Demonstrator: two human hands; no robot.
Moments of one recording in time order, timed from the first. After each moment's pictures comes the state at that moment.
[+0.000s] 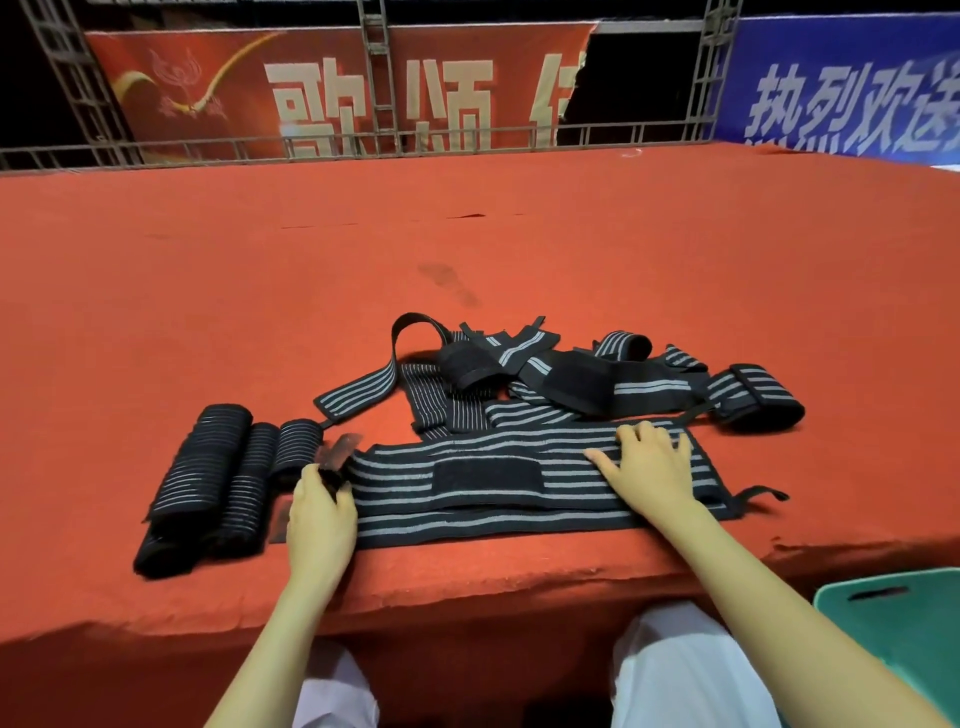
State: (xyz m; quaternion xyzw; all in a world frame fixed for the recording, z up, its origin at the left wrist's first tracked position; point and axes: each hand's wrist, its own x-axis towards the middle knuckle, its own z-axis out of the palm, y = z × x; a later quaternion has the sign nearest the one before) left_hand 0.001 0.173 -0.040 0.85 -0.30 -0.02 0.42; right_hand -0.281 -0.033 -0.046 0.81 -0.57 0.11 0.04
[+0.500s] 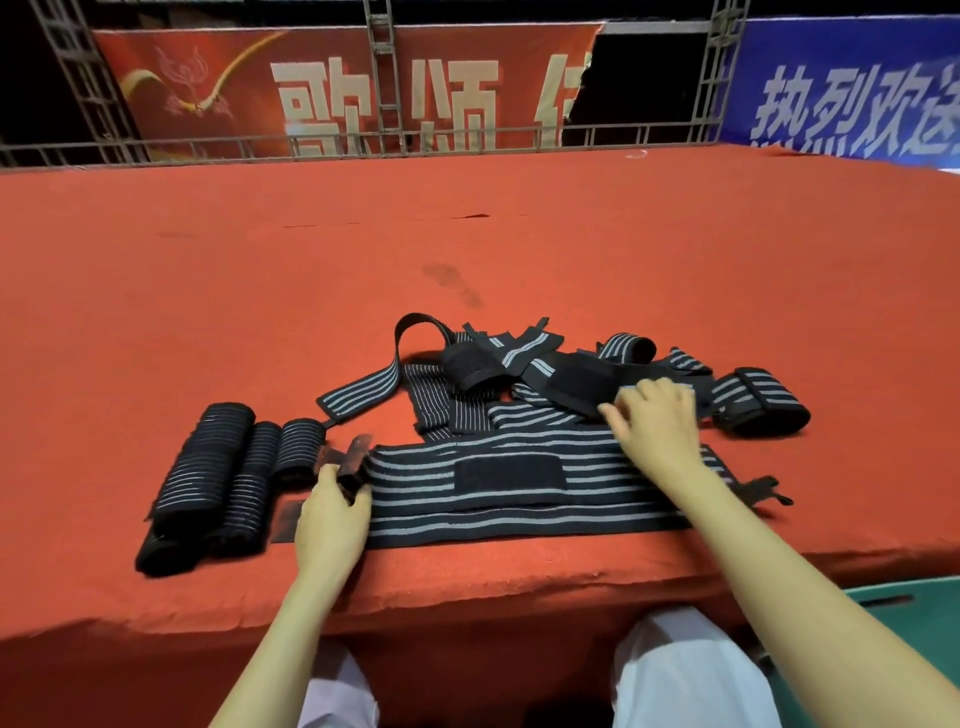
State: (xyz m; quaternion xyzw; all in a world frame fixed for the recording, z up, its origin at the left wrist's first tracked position) left_hand 0.000 0.170 -0.041 0.86 -0.33 -0.04 0.40; right_hand -0.277 -0.055 -0.008 0.82 -0.48 0.29 0.12
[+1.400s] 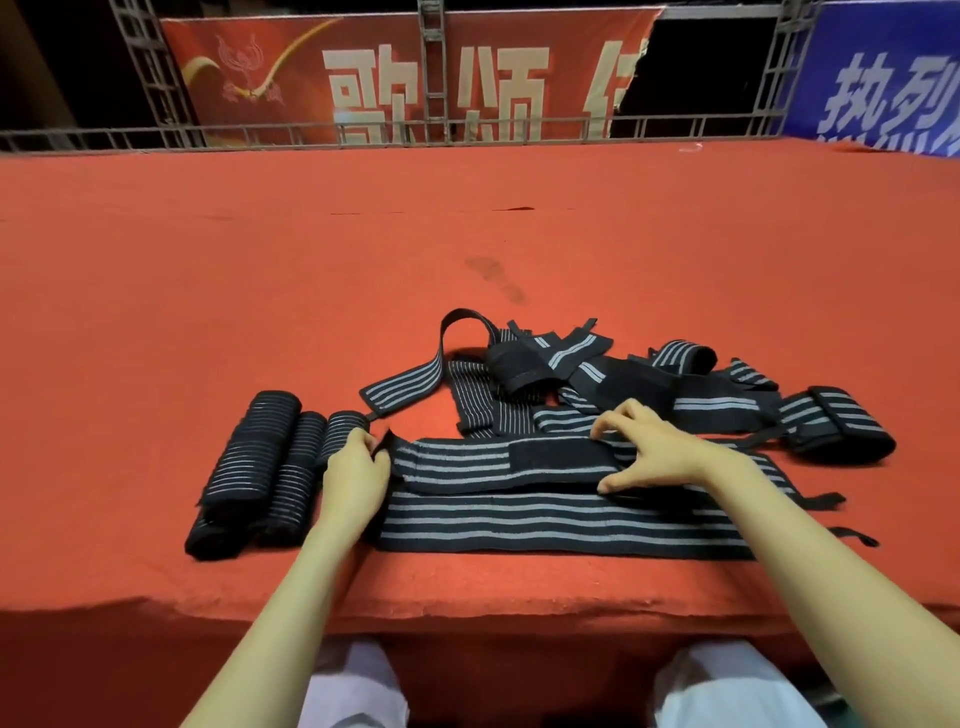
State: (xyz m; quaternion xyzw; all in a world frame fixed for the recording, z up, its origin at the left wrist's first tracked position) left_hand 0.037 0.154 -0.013 0.87 -0.32 -0.08 0.37; right_hand -0.244 -0.063 0.006 0.92 -0.32 0.00 -0.21
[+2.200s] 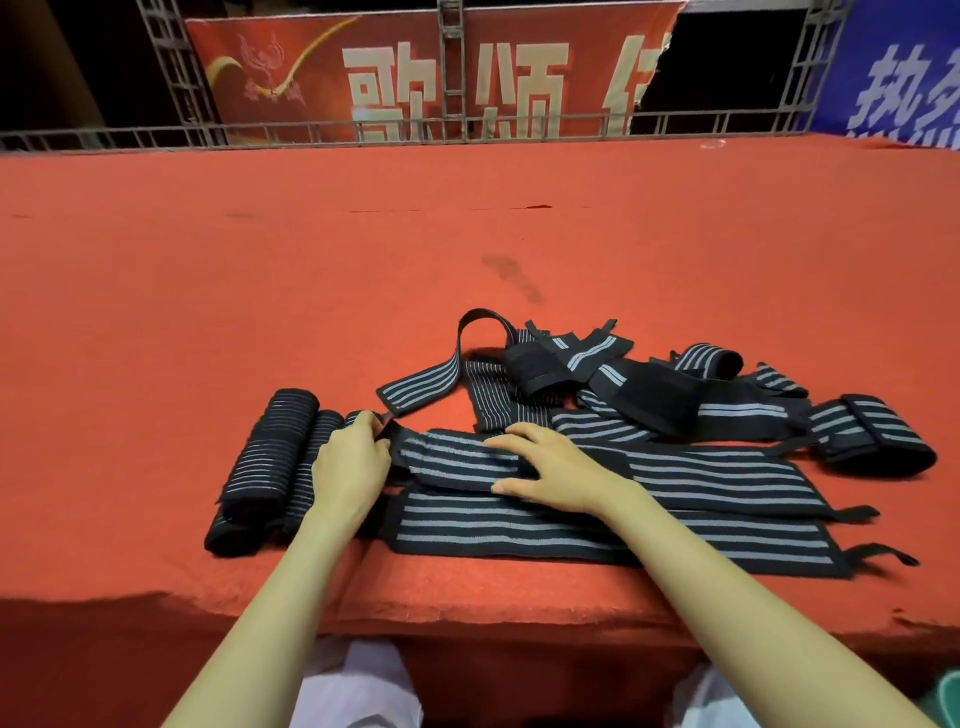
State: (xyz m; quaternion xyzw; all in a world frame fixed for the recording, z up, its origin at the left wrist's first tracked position) left_hand 0.060 0.155 -0.006 0.89 -0.36 0.04 0.27; right_hand -0.142 -0.001 -0.021 0.95 -0.22 0.07 -0.22
